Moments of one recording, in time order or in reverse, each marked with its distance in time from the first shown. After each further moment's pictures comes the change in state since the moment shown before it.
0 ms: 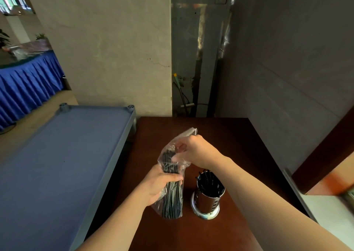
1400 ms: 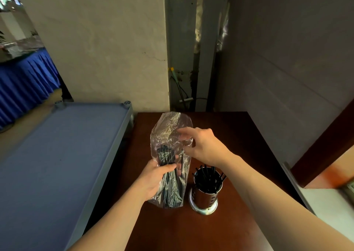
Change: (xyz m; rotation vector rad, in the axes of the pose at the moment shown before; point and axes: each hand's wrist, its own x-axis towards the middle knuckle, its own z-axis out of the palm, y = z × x) left_hand 0.017 -0.005 0.007 -0.166 0.111 -0.029; right_hand -0.021 0.020 -0.020 -0.041 0.083 -0.022
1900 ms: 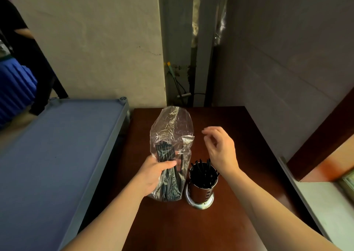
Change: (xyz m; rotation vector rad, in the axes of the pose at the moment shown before) left_hand 0.007 -0.006 0.010 0.038 0.001 -0.024; right_hand -0.039 0.062 0.033 0.157 0.599 0.144
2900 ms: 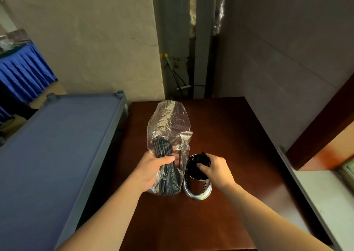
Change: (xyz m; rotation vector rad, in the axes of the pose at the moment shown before) left_hand -0.004 -0.010 0.008 0.006 -0.016 0.011; right_hand -0.067 0.072 0.031 -0.068 -0.408 0.371
